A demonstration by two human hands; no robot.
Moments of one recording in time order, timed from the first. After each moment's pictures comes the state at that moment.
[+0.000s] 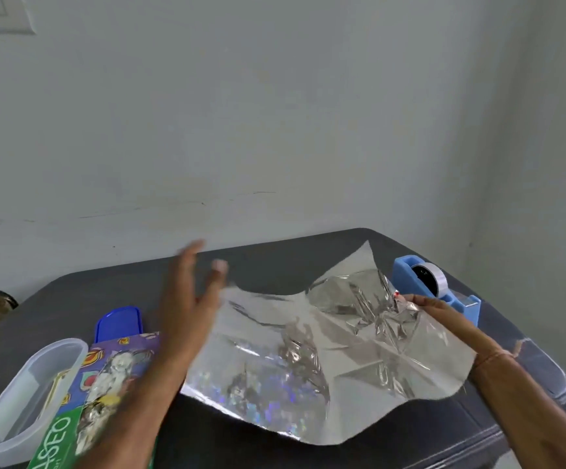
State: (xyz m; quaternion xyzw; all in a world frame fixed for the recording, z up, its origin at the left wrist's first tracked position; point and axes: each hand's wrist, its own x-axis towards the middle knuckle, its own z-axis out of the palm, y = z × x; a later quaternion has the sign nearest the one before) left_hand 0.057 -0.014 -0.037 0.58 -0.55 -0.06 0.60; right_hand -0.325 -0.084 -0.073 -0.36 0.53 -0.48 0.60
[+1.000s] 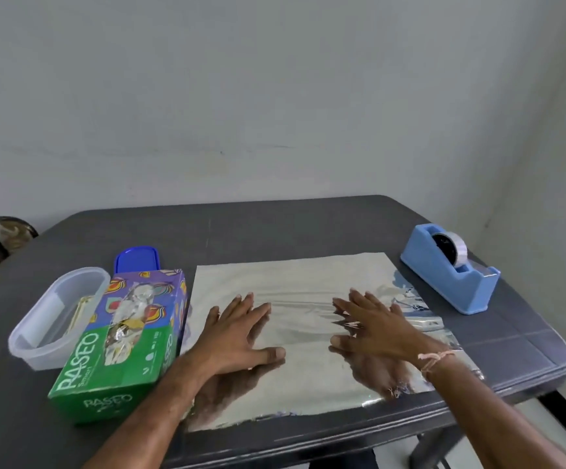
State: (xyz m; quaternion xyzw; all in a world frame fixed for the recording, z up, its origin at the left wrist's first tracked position) left_hand 0.064 0.015 -0.160 0.67 -0.72 -0.17 0.04; right_hand -0.240 -0.061 -0.146 -0.83 0.53 0.05 0.16
